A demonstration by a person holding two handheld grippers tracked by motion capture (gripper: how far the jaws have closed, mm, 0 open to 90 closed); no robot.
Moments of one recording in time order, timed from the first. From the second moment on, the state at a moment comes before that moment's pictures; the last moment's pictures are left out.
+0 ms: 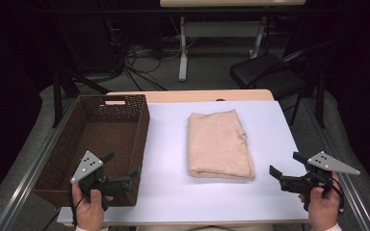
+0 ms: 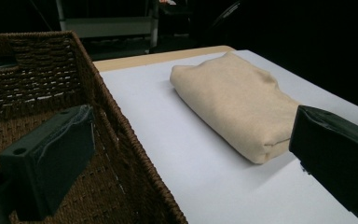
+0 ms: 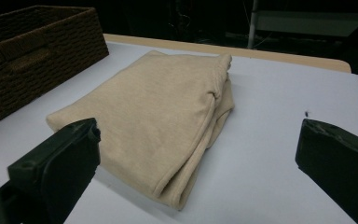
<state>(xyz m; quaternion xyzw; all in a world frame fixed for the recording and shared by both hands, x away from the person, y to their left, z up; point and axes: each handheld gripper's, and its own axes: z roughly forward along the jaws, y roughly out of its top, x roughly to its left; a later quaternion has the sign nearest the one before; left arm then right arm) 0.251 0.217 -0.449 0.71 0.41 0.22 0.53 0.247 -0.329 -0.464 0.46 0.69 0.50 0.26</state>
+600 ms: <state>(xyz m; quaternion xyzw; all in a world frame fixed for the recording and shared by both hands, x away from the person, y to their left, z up) 0.255 0.197 -0.443 0.72 0.42 0.21 0.52 0.256 -0.325 -0.458 0.49 0.70 0.47 0.22</state>
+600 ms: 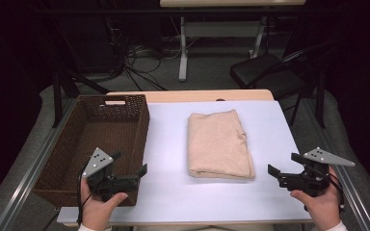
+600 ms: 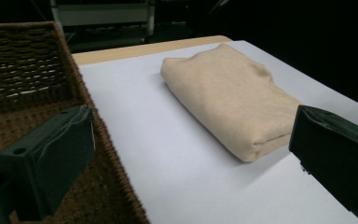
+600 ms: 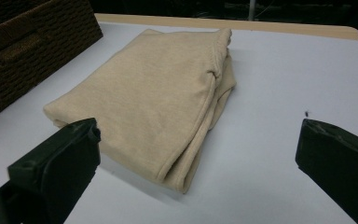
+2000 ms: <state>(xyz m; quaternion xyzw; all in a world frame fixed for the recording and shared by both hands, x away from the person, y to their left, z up) 0.332 0.101 -0.413 0.74 0.41 0.14 0.51 0.317 -0.277 -0.414 0.48 0.72 0.48 0.15</state>
